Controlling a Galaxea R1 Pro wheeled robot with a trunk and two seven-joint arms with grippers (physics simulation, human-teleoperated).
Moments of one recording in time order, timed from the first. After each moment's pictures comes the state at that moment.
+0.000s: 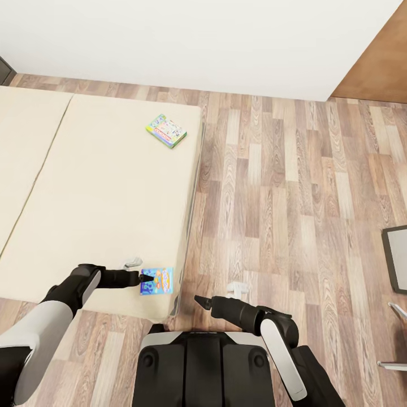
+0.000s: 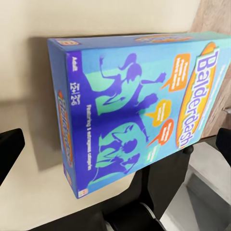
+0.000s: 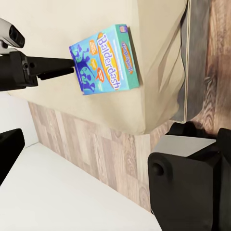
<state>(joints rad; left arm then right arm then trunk) -0.92 0.21 -0.01 -0.48 0.02 0.65 -0.74 -0.32 0.07 0.23 -1.48 -0.59 0.79 0.14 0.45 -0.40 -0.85</state>
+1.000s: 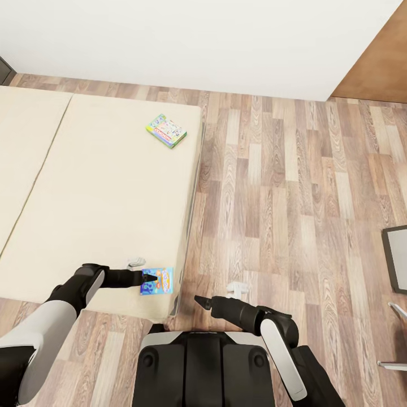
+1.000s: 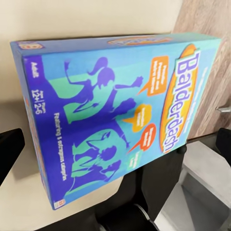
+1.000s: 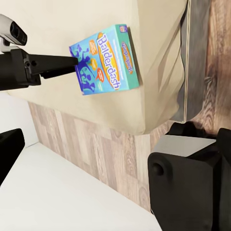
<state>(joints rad) -0.92 0.19 -0.01 -0.48 0.02 0.64 -0.75 -0.32 0.07 0.23 -1.48 -0.59 0.79 0.14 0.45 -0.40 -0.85</state>
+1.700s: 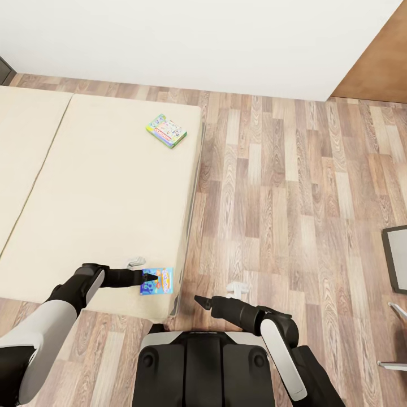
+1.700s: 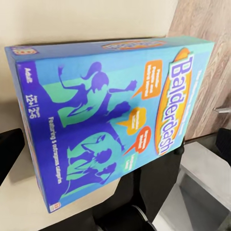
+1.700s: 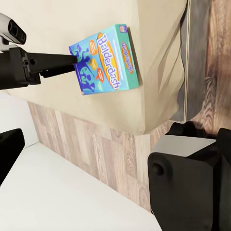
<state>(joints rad) -0.92 0.19 -0.01 -0.48 0.02 0.64 -0.76 -0.32 0.07 0.23 -1.48 -0.59 0.79 0.14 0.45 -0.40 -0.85</state>
